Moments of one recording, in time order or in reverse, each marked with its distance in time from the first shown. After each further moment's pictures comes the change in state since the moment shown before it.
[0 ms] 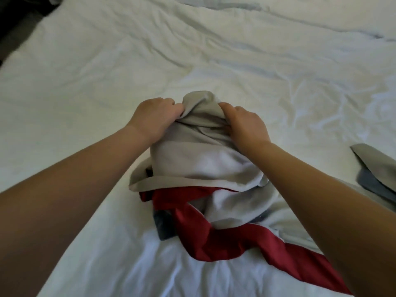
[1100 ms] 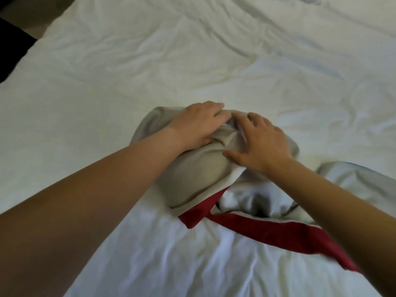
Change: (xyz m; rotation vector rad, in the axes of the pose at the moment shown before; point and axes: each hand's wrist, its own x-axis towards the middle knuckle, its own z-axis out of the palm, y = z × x) left_hand -0.085 -0.112 0.080 -0.274 0.082 0.263; right_hand 0.004 -0.189 0.041 -0.122 -0.194 0.101
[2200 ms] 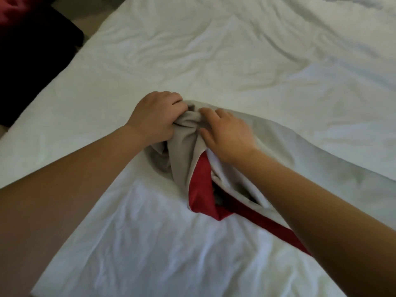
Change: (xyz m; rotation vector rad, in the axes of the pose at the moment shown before) left_hand -0.133 -0.119 -0.005 0.110 0.179 -0.239; right_hand 0.061 -0.153 0.026 0.153 0.105 -0.343
